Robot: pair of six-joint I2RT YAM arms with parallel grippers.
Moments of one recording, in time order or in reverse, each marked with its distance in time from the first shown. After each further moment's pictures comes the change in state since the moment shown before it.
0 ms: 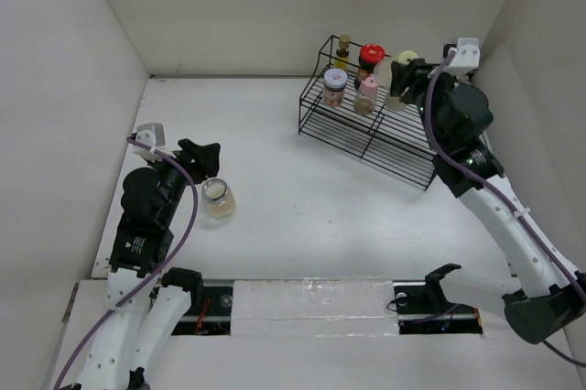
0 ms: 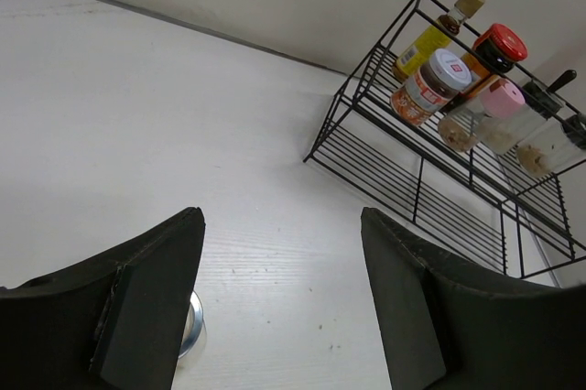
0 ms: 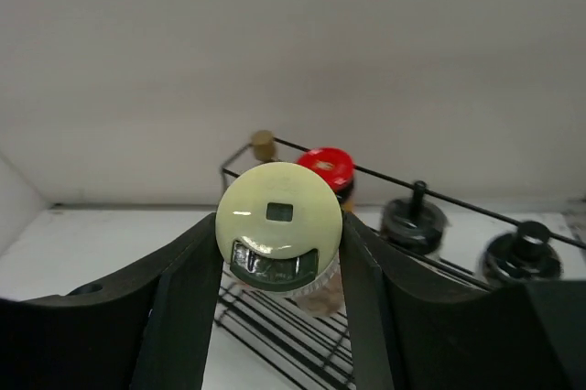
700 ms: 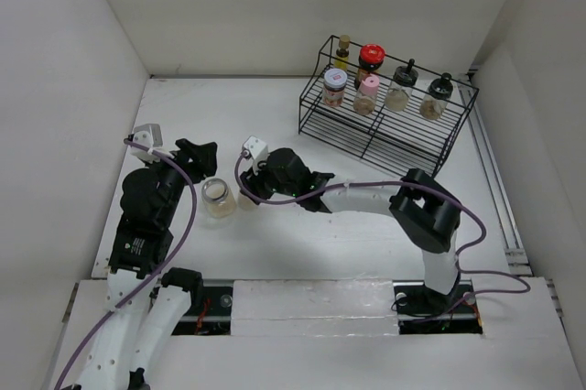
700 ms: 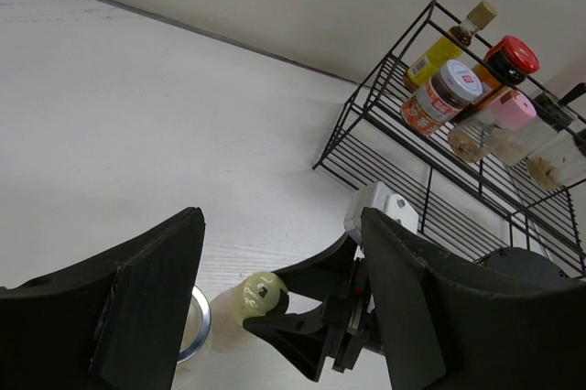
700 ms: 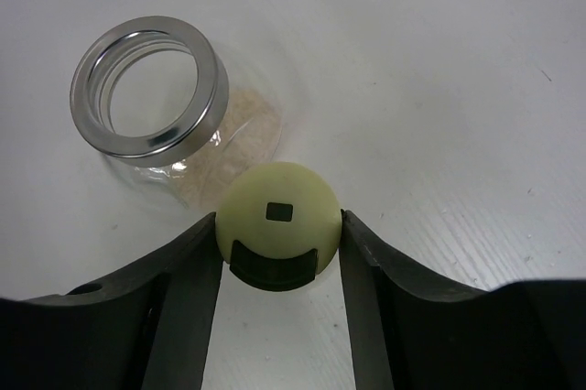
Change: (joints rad) left arm 0.000 -0.006 0.000 -0.003 -0.036 0.000; right arm 0.536 0.830 0.029 0.191 -0.362 -0.032
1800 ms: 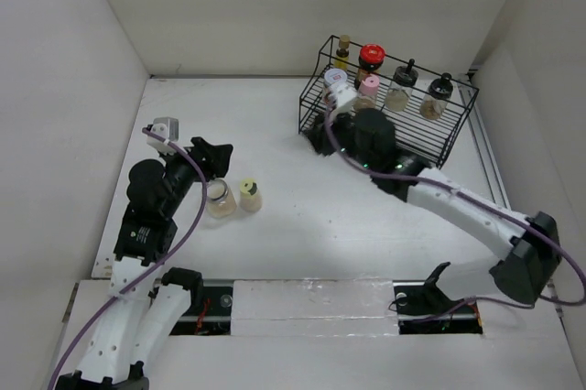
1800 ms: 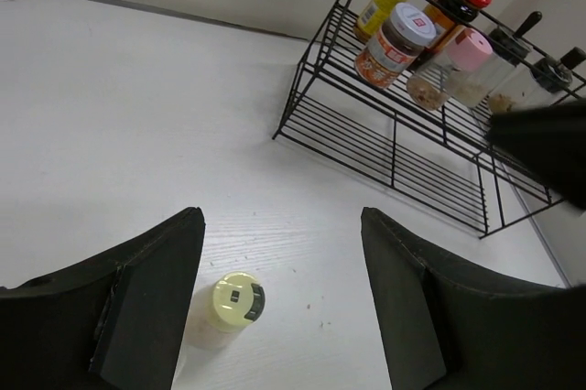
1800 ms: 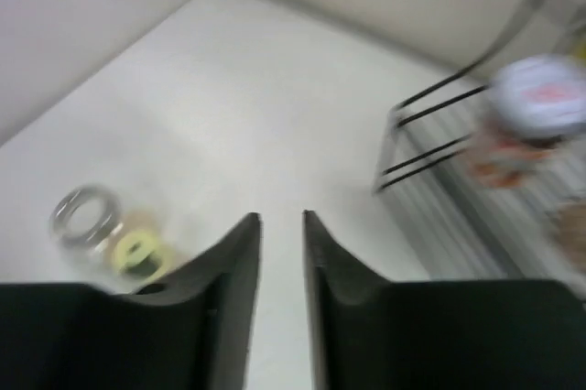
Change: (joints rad) left arm 0.000 0.069 -0.007 0.059 0.201 0.039; right arm -0.295 -0.635 -0.074 -0.271 0.138 0.026
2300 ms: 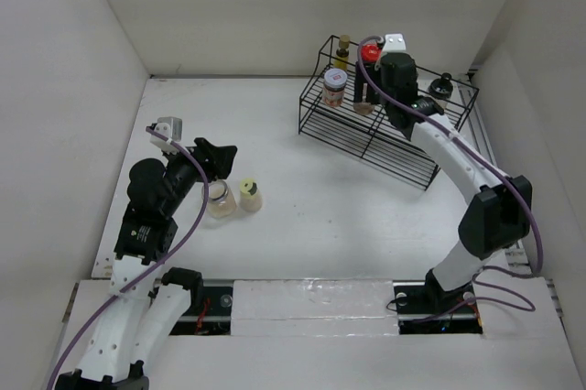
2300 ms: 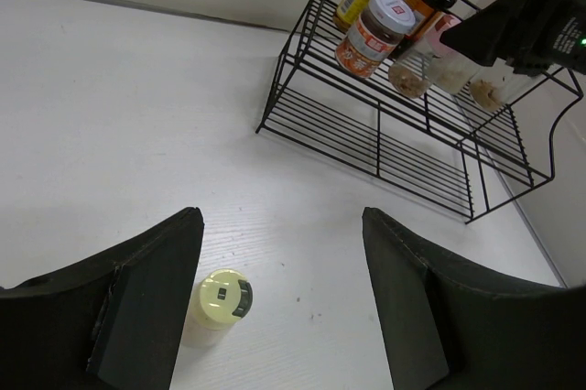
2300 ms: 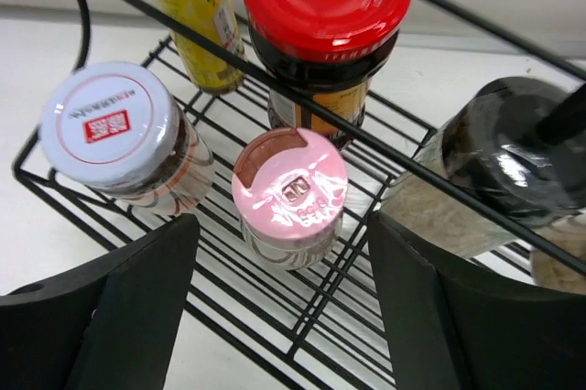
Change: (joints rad) left arm 0.000 0.003 0.000 0.004 0.042 0.000; right arm -0.336 0.358 0.313 -0.234 0.210 0.020
